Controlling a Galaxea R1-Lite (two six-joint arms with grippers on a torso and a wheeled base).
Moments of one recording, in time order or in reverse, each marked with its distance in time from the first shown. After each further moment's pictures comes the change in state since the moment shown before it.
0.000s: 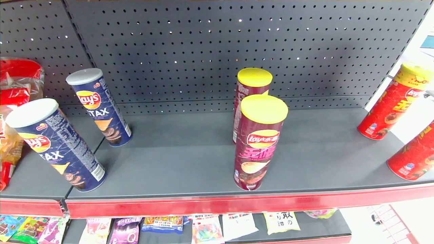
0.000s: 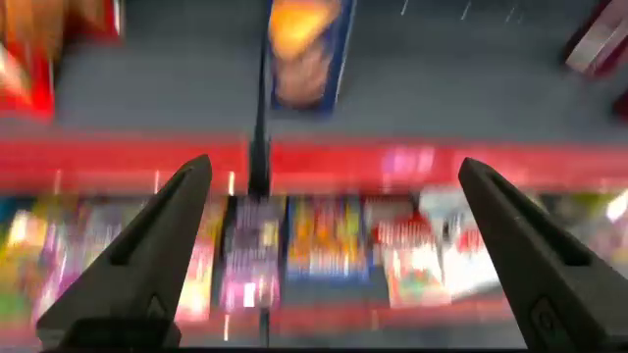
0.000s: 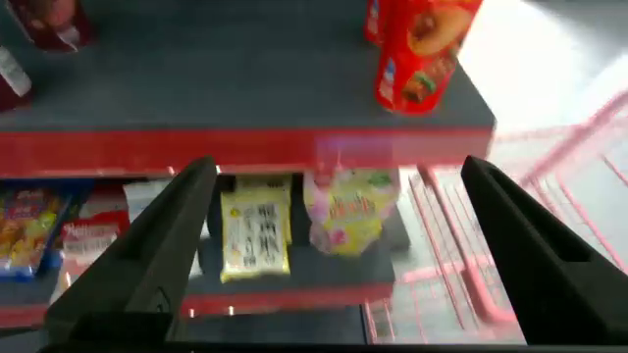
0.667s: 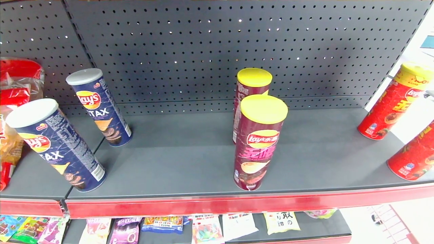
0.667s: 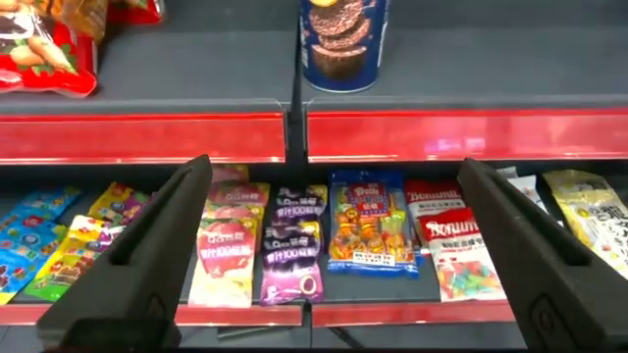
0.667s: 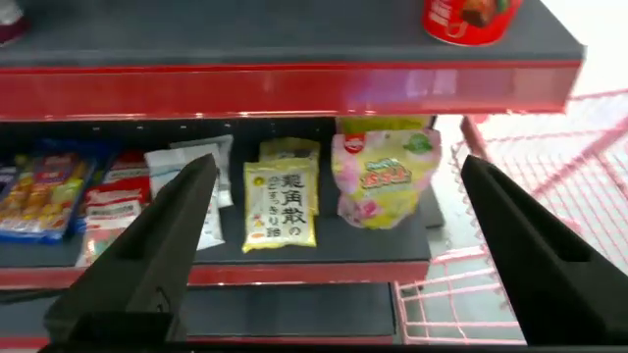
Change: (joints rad) left arm 0.055 -0.099 0.106 0.017 0.047 0.085; right arm 0.086 -0.030 0.193 -0.089 -0.006 0.047
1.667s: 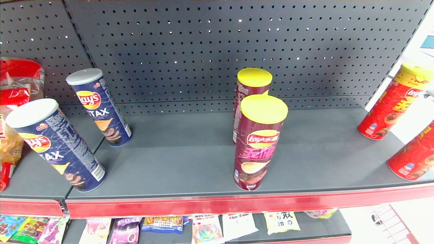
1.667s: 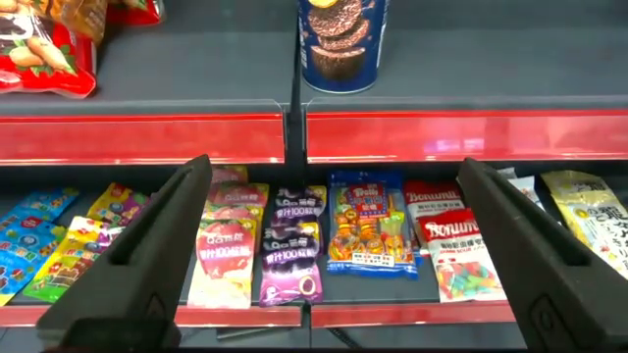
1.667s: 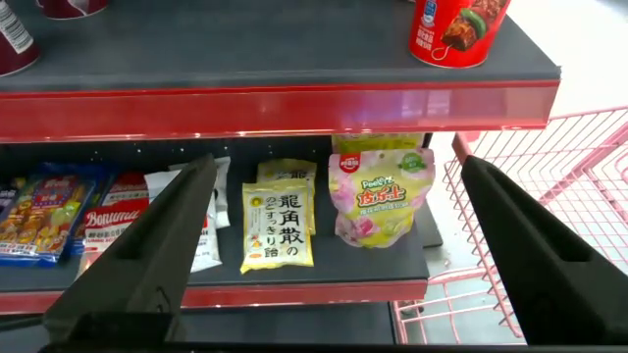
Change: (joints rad) left arm 0.001 -0.007 0.000 0.000 -0.002 0.000; right arm -0.002 -0.069 0.000 0.001 -0.028 0.006
